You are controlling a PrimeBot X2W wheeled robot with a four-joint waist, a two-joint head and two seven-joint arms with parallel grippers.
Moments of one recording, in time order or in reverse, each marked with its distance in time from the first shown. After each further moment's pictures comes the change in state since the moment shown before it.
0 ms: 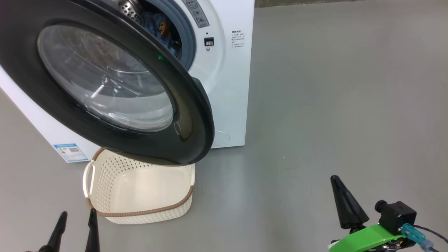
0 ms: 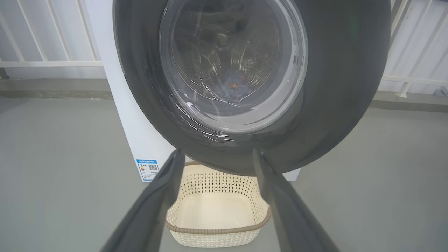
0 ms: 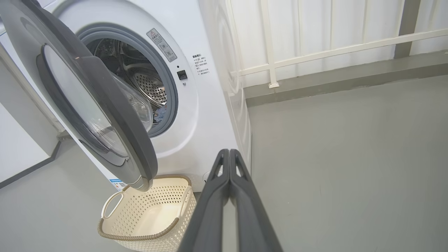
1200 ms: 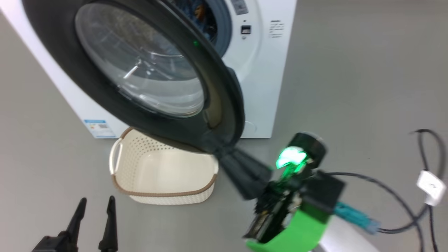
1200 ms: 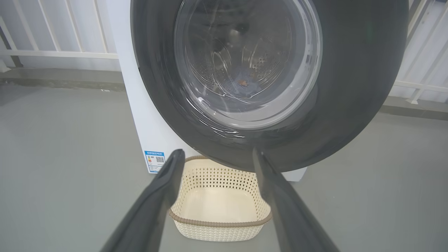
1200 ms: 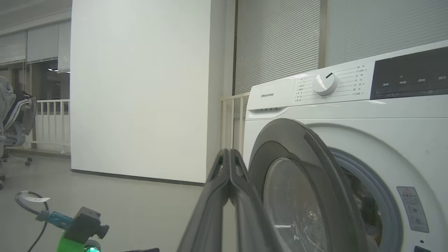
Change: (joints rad) left arm -0.057 -0.004 -0.085 0.017 -0.027 0.000 0.000; right arm -0.366 -0.075 0.582 -0.361 0.039 0.000 -0.001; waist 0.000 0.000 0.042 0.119
